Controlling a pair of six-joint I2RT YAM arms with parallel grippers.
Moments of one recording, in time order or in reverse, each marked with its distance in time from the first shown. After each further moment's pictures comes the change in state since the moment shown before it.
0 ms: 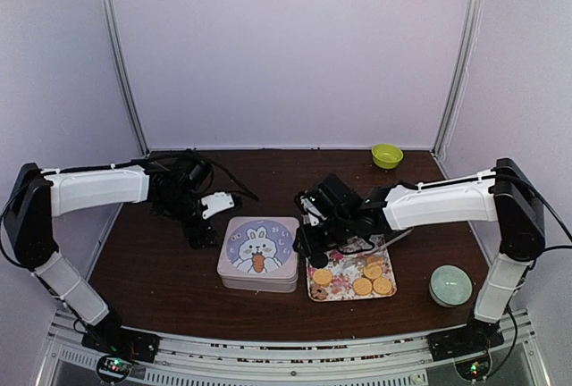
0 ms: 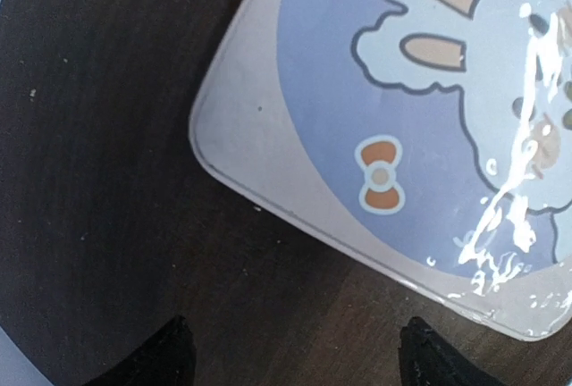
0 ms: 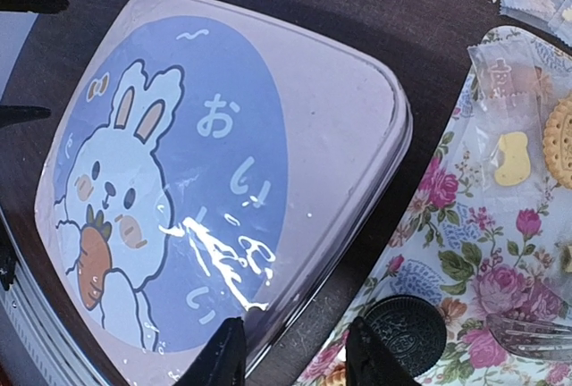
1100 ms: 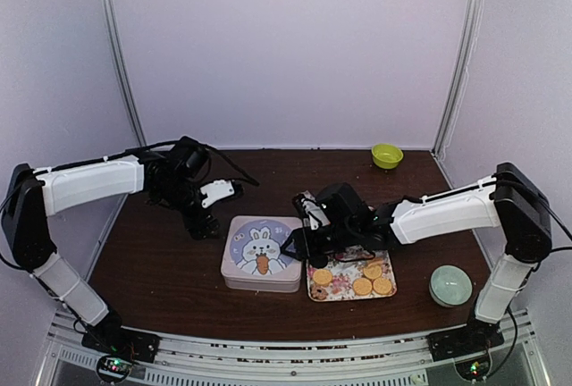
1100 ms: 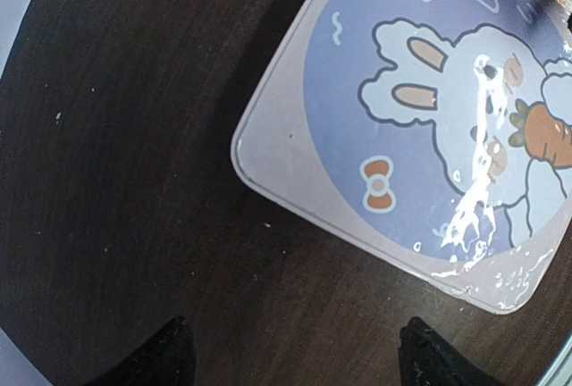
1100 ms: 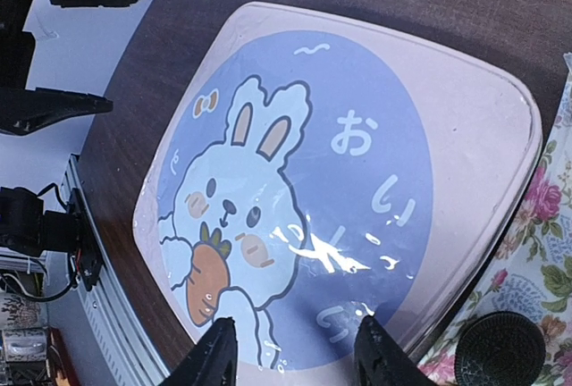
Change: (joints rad) left arm 0.014 -0.007 0.086 -0.067 0.069 -0.017; right arm 0.003 -0.041 -0.169 0.349 -0.174 0.126
